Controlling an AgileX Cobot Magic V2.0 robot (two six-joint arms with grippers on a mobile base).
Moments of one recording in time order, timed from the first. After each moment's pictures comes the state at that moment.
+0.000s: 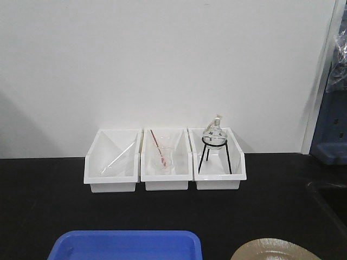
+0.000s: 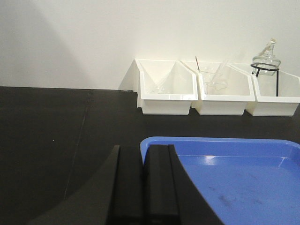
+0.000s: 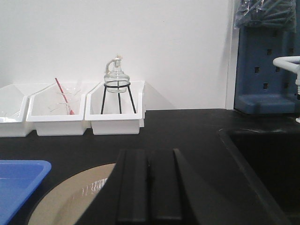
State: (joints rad) left arm -0.09 -0.01 0.03 -0.03 0.11 -0.02; right arm 0.06 -0.01 0.03 -0.10 0.03 0.10
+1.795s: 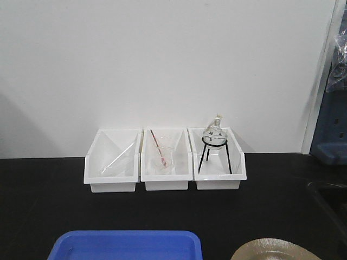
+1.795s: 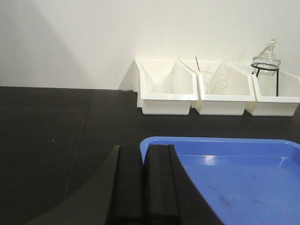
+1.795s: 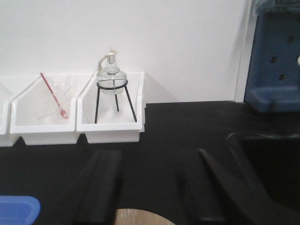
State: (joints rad) left arm -0.09 -0.01 0.03 -0.03 0.11 -0.02; right arm 0.06 0.82 -0.43 0.06 -0.16 0.00
